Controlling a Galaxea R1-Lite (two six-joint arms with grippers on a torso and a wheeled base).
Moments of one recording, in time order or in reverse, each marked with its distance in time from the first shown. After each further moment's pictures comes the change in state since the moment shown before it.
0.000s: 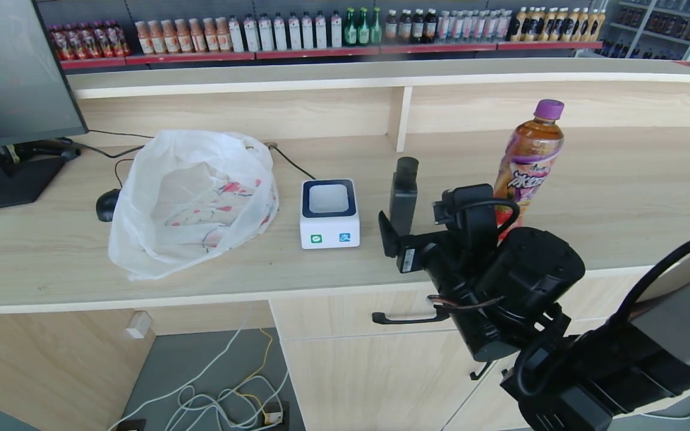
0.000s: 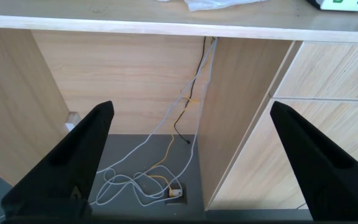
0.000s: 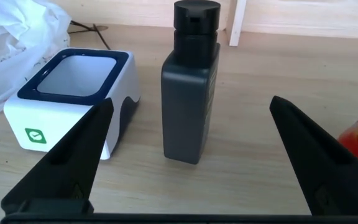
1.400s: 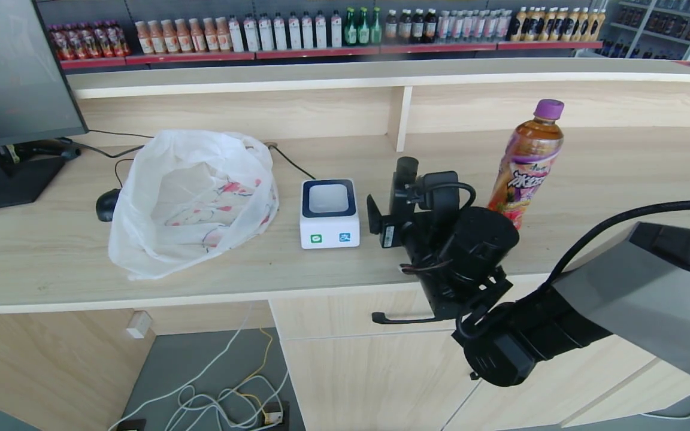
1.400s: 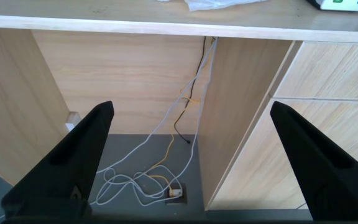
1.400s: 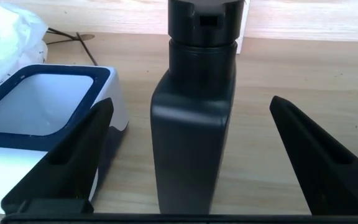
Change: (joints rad) left arm 0.000 0.000 0.000 0.000 0.000 0.000; right arm -0.069 0.161 -0.273 0.077 0.037 0.010
